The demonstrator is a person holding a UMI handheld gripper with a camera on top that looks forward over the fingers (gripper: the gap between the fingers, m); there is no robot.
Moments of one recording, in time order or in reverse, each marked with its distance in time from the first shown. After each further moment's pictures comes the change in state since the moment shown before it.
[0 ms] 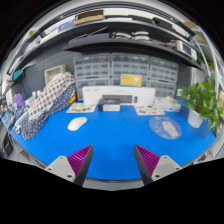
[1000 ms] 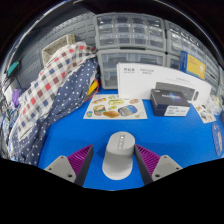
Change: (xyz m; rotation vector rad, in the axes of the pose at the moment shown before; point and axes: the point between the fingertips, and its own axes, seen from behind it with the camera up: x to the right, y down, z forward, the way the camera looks) arm -0.224 -0.033 0.282 -0.208 -0.114 0.010
